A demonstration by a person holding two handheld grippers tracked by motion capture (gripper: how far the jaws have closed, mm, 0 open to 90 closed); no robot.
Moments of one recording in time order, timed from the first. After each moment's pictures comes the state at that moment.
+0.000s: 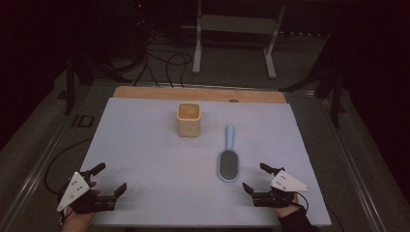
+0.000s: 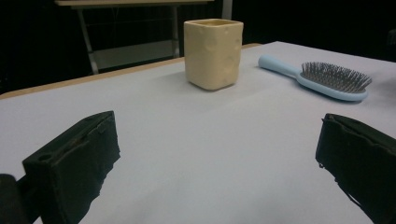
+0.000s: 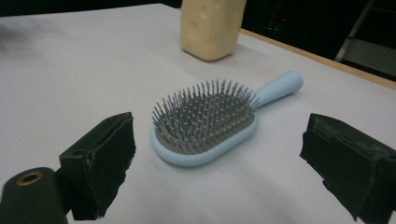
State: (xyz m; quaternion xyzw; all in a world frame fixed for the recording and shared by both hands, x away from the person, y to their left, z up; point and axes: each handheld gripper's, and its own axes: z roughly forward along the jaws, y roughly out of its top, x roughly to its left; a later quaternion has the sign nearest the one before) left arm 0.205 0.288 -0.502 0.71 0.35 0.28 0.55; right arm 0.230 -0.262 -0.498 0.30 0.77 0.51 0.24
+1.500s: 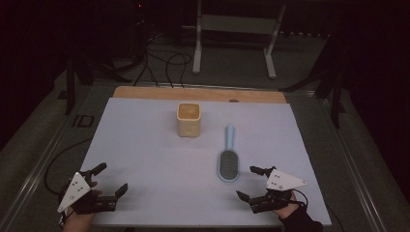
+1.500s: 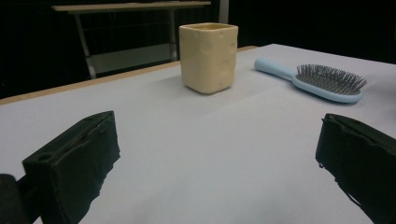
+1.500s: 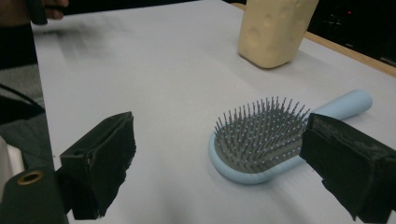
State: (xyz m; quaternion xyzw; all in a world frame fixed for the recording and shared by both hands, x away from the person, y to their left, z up) left arm 0.205 0.286 -0.501 0.70 0.34 0.28 0.56; right arm 0.228 -0.245 -0.471 0.22 0.81 0.51 0.17
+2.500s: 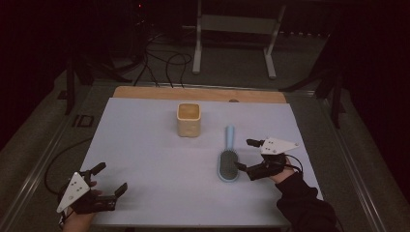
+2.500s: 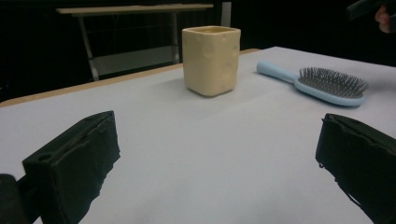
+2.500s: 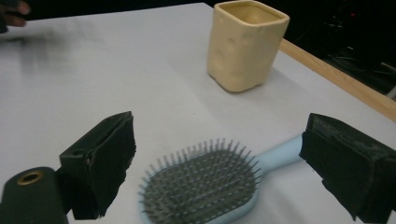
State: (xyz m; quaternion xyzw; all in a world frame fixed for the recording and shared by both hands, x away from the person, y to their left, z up) left arm 0.204 0.286 -0.501 0.70 0.34 0.28 0.56; right arm 0.309 -0.240 -0.443 0.21 0.83 0.49 0.17
